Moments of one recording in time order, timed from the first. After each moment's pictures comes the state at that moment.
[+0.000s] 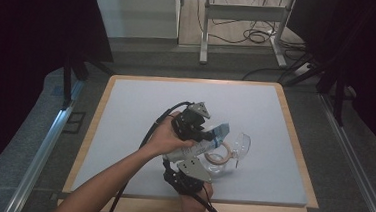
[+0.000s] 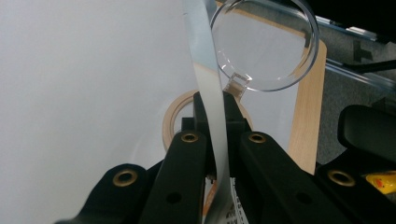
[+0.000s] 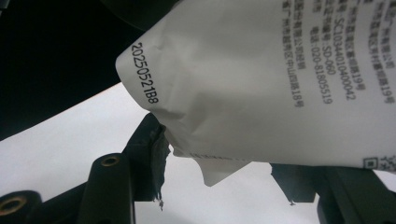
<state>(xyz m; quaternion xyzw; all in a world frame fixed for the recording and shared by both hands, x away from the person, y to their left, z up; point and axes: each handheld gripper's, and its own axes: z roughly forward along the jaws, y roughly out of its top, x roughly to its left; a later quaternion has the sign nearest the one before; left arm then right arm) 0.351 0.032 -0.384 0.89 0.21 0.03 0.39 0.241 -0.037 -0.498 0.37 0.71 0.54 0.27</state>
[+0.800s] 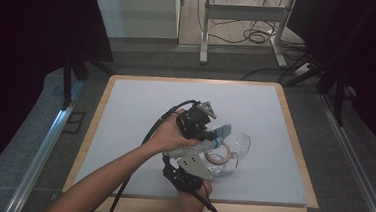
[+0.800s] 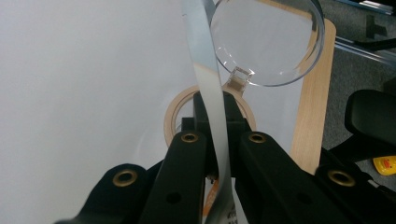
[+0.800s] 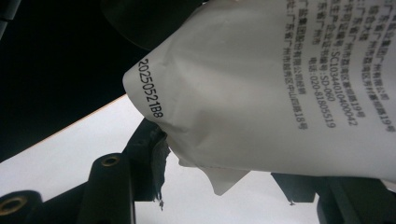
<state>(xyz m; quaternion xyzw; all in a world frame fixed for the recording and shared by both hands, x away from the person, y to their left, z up) 0.355 0.021 -0.376 0.91 0.20 0.03 0.36 0.244 -0.034 -0.487 0.38 0.69 0.55 0.28</state>
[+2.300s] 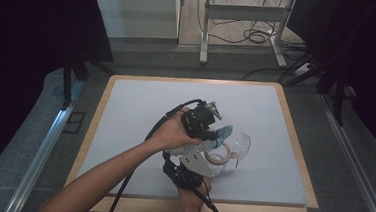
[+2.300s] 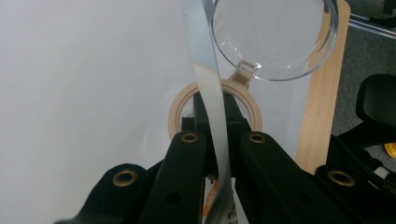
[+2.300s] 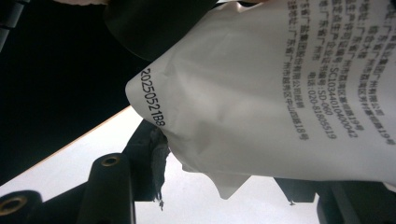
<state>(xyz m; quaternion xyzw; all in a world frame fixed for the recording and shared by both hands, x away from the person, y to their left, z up) 0.357 0.010 -0.372 0.93 0.19 0.04 0.31 0.247 -0.034 -0.481 0.39 0.67 0.57 0.28</state>
